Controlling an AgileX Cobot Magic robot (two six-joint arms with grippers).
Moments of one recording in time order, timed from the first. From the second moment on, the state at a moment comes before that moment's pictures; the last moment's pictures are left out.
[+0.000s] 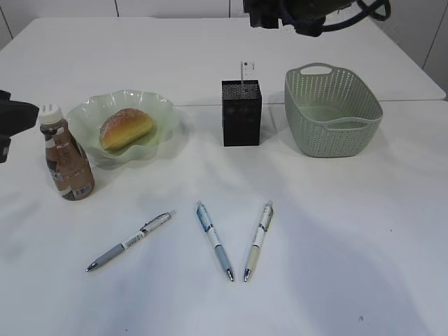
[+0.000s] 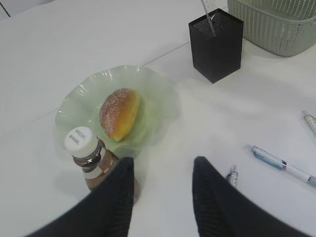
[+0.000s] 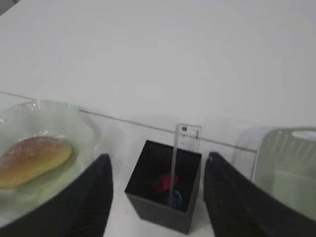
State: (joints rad) left arm -0.41 1.01 -0.68 0.31 0.23 -0.17; right arm 0.29 1.93 -1.71 0.09 0.38 -0.01
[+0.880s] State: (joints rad) left arm -0.37 1.01 -0.68 0.28 0.47 -0.37; right arm 0.29 1.80 -1.71 0.27 1.03 -0.01
